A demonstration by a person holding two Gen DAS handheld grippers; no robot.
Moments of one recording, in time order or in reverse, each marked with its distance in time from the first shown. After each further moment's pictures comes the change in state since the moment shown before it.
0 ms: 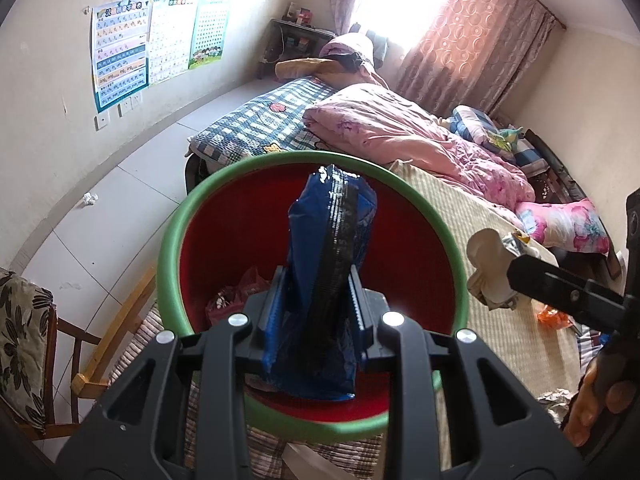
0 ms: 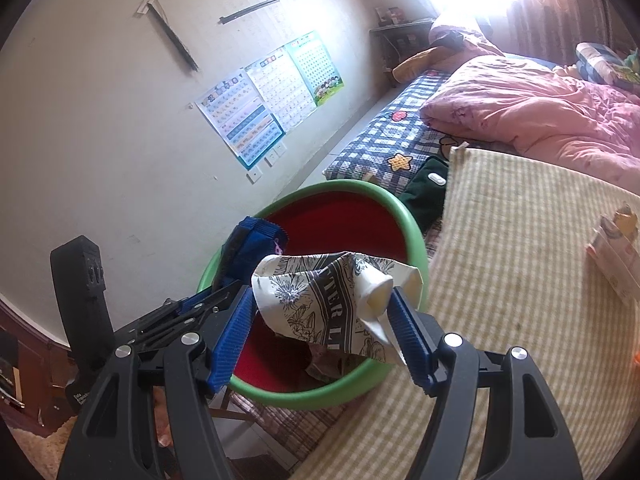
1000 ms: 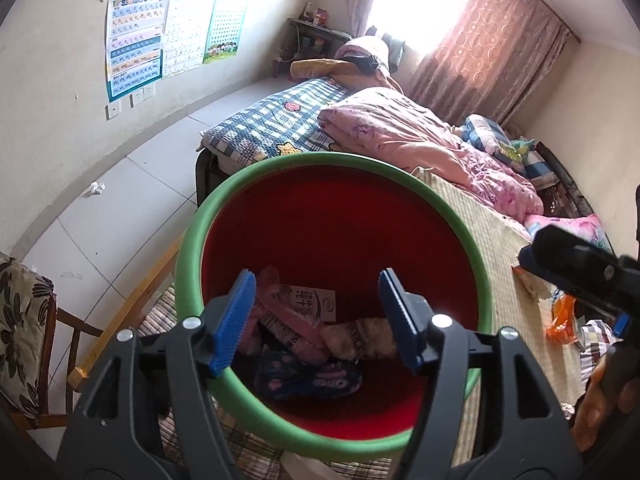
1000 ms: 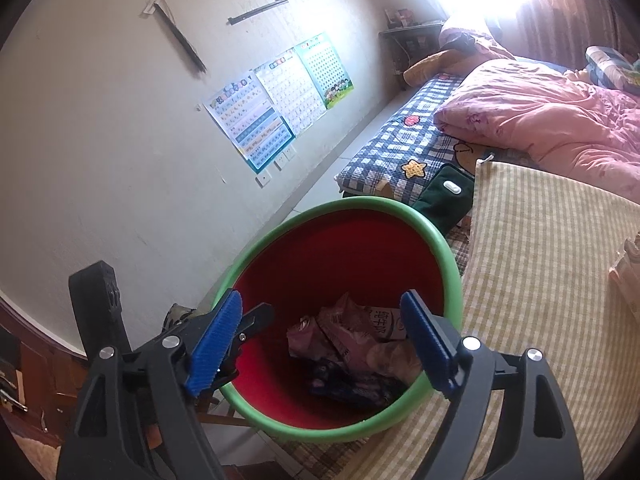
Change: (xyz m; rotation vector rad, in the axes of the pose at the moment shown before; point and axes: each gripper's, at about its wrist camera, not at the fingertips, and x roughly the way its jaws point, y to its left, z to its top) left arm 0.009 0.019 0.001 -0.056 -0.003 0.021; right arm 0.015 0.014 0.019 -0.009 -0.013 0.025
